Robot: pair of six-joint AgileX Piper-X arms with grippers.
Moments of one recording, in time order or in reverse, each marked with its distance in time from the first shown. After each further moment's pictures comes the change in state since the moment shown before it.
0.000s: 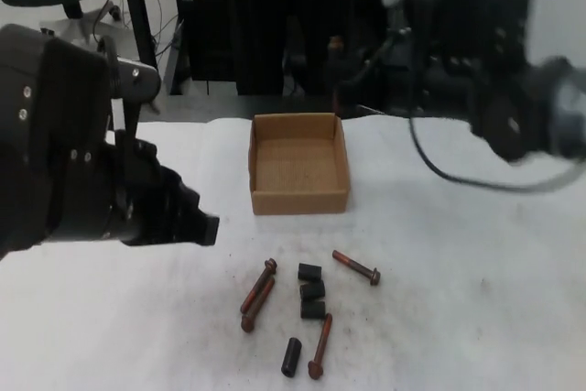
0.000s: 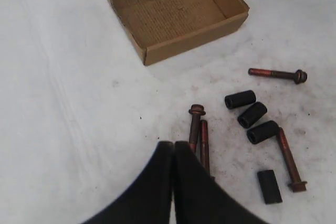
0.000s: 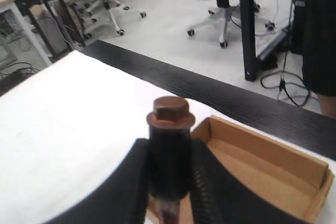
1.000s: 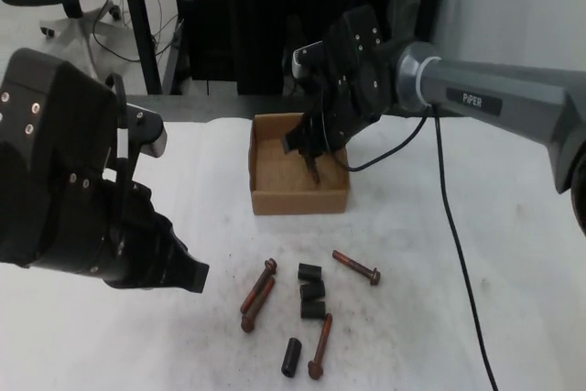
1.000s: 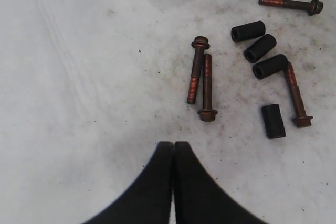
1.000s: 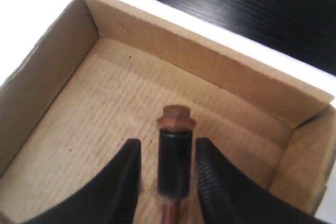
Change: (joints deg) left arm 0.0 0.0 0.0 10.1 -0.1 1.6; right arm 3.6 25.0 -28.1 26.6 16.5 -7.1
